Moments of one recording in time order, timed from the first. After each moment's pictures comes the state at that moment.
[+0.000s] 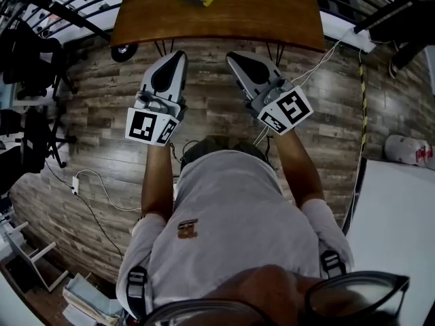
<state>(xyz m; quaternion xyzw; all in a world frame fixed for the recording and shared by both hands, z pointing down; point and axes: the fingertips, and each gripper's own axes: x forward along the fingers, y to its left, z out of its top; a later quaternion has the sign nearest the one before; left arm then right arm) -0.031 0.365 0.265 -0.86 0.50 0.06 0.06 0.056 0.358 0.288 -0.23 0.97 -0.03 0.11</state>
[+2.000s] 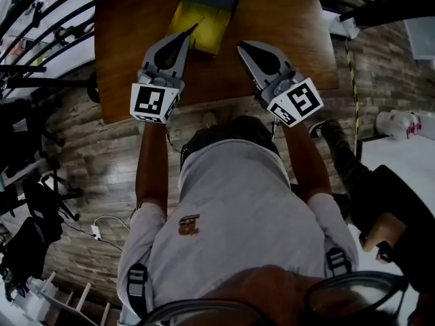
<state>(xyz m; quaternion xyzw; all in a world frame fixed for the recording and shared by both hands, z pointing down) -0.209 -0.127 0.358 -0.91 0.41 -0.01 0.03 -0.113 -0.085 0.339 -0.35 0.94 -0.04 0.02</state>
